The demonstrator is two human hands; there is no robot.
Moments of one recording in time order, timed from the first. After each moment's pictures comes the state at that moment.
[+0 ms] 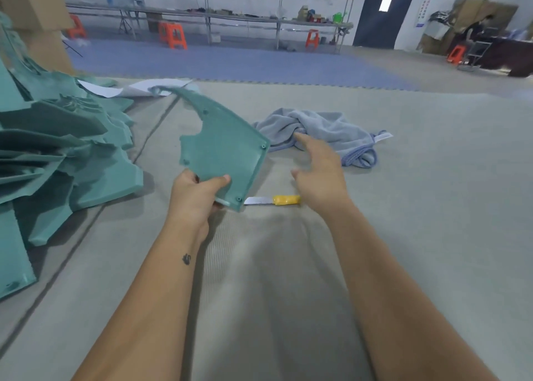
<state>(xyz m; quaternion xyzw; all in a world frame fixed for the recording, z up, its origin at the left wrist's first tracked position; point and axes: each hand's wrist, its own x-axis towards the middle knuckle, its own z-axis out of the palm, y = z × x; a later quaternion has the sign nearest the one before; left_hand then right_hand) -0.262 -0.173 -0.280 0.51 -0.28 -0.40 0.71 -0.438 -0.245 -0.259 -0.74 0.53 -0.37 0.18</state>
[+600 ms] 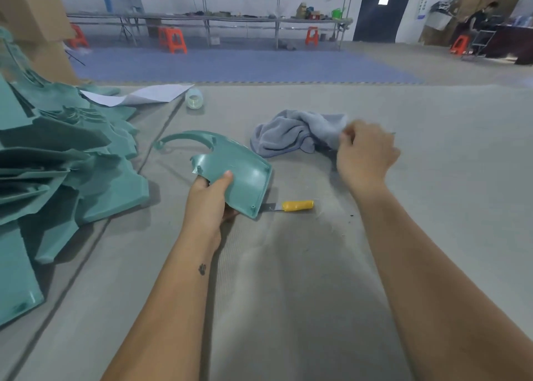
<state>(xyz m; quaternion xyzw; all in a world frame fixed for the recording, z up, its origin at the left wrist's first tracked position) -0.258 -0.187 -0.285 0.52 -0.28 -0.42 0.69 -0.463 -0.293 -0.238 -0.63 0.68 -0.37 -0.01</state>
